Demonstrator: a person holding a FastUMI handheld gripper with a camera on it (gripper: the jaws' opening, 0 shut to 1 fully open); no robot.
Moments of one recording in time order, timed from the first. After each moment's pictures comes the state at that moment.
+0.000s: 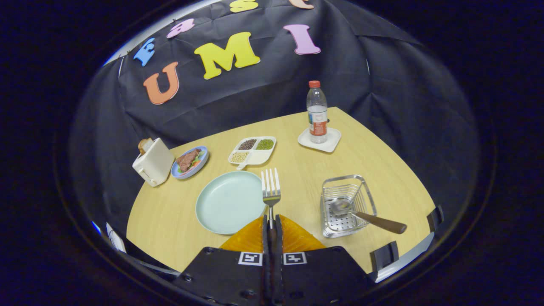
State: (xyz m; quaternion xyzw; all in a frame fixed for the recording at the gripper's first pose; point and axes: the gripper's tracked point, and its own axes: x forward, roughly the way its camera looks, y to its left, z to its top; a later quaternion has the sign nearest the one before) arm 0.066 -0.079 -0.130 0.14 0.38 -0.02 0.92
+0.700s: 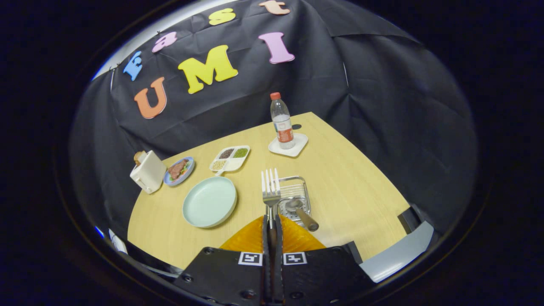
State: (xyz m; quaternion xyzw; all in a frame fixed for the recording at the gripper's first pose) arm 0.022 -0.148 -0.115 0.16 0.36 -0.04 0.92
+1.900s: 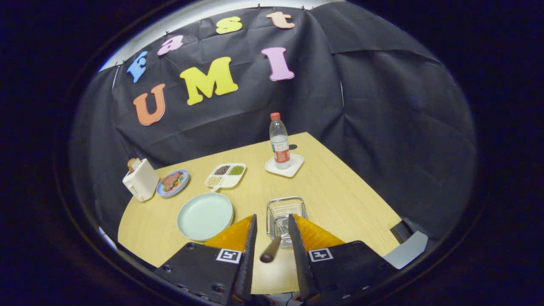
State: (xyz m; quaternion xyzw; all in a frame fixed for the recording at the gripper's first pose) arm 0.039 -0.149 -0.085 0.12 0.29 -0.07 0.95
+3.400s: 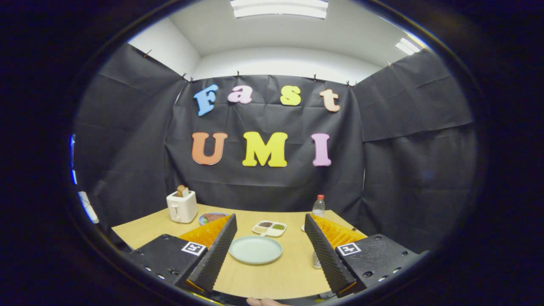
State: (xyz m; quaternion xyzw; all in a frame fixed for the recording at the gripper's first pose) arm -0.078 0.020 0.044 0.00 0.01 -0.01 1.00
